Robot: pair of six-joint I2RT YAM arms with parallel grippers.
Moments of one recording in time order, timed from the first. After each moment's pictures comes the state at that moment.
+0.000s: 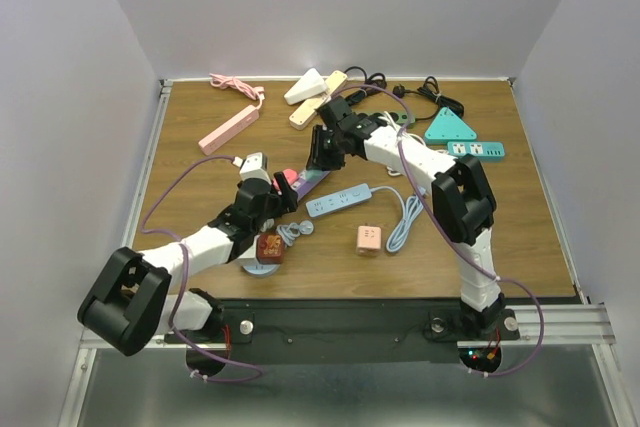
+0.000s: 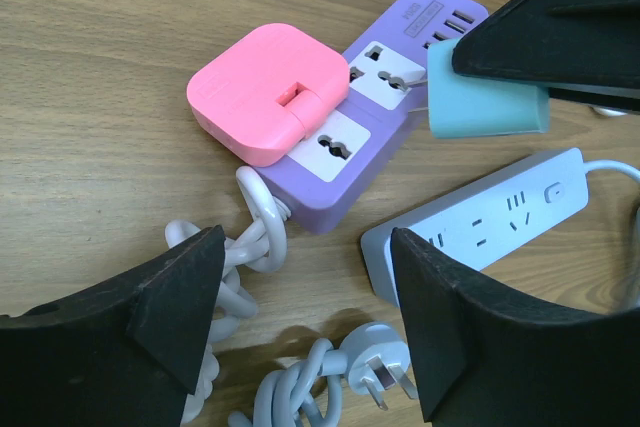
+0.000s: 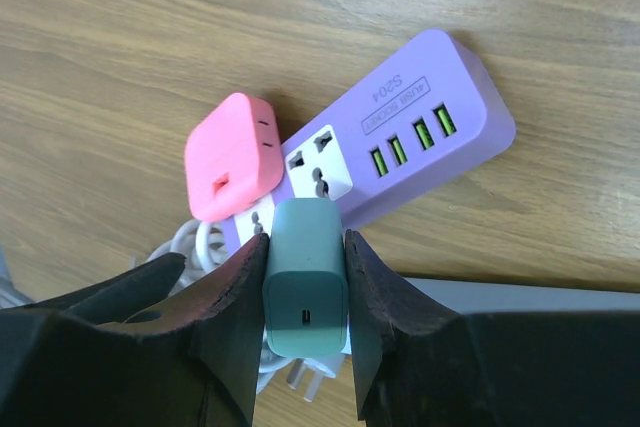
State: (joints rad) left arm -0.56 1.22 0.43 0.28 -0.23 -0.62; right arm 0.68 2.10 1.78 -0.58 -0.12 0.71
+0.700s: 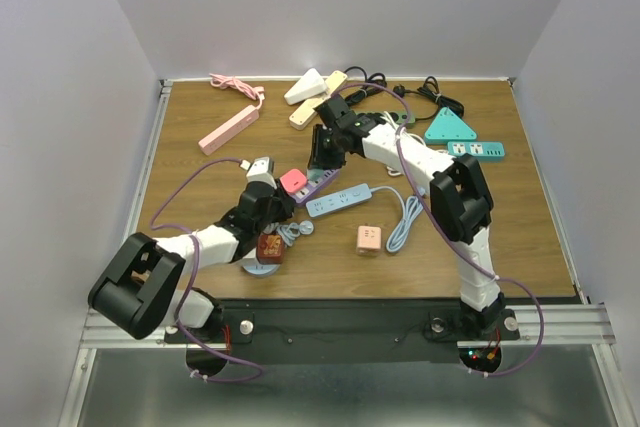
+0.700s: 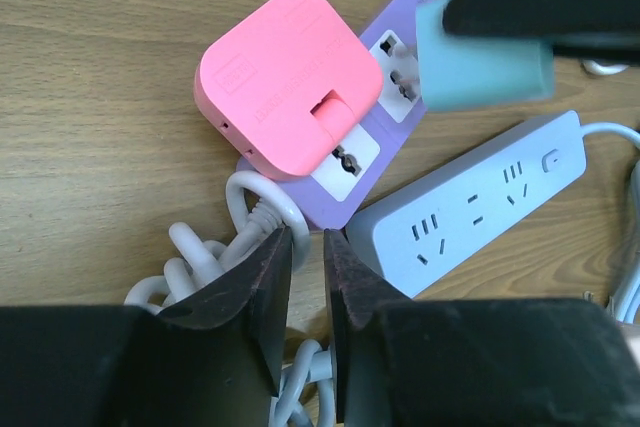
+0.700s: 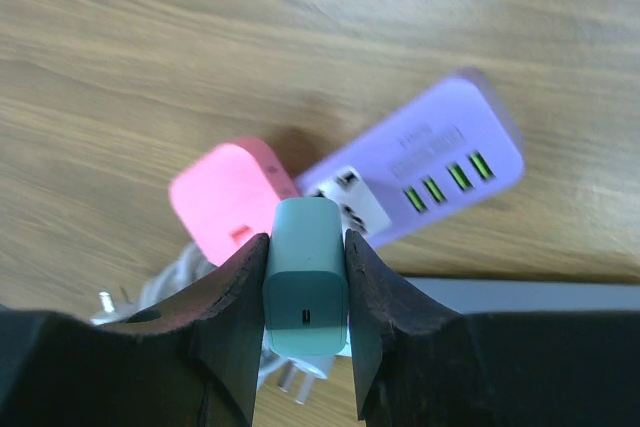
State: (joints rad) left arm -0.56 1.32 0.40 0.41 -0.14 -0.61; right arm 0.68 2.12 1.80 -0.63 -0.08 0.70
